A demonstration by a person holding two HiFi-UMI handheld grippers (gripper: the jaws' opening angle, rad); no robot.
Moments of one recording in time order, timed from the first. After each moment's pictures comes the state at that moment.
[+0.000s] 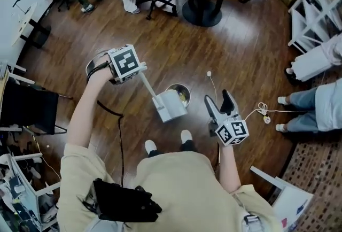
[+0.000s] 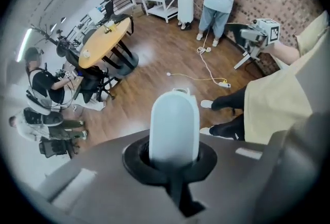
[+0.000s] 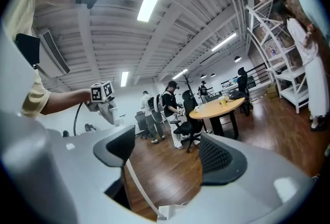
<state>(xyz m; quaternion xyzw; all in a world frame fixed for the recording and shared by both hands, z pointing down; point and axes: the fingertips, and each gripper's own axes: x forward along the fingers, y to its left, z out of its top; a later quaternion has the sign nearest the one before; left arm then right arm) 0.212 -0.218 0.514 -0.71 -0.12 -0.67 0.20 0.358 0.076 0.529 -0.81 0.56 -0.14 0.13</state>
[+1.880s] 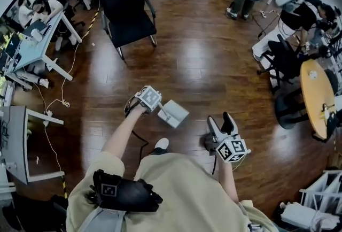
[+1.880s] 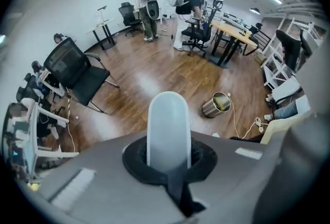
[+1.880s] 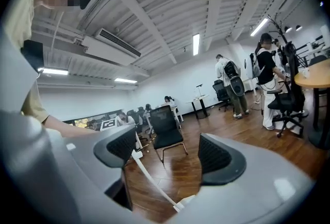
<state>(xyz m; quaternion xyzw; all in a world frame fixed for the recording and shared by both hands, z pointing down) -0.303 -0.250 0.705 -0.72 0.36 -0.52 -0.29 -0.013 -0.199 0.523 -0.47 0.87 -0.18 0.03</state>
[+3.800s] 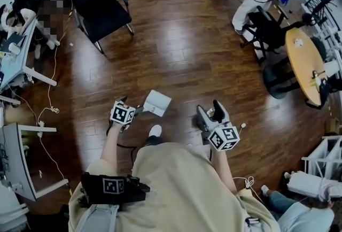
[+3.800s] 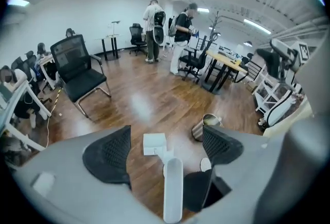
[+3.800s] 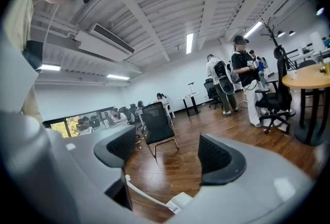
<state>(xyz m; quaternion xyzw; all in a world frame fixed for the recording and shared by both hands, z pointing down) -0.320 -0.190 0.725 -0.79 0.41 -0.37 -0.28 0.000 -0.168 0.543 -0.51 0.84 -0.19 0.01</state>
